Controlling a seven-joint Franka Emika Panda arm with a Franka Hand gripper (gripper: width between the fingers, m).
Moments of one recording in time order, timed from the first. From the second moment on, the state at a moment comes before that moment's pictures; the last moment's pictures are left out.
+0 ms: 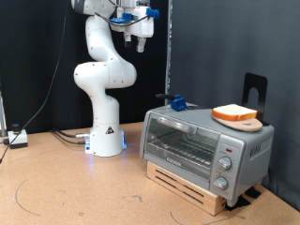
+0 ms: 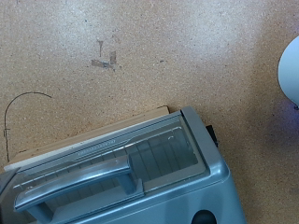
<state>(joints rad) -0.04 -0.77 0.02 -2.34 0.03 1.55 2.31</state>
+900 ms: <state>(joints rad) 0.14 -0.80 -0.01 -2.35 0.08 1.63 1.61</state>
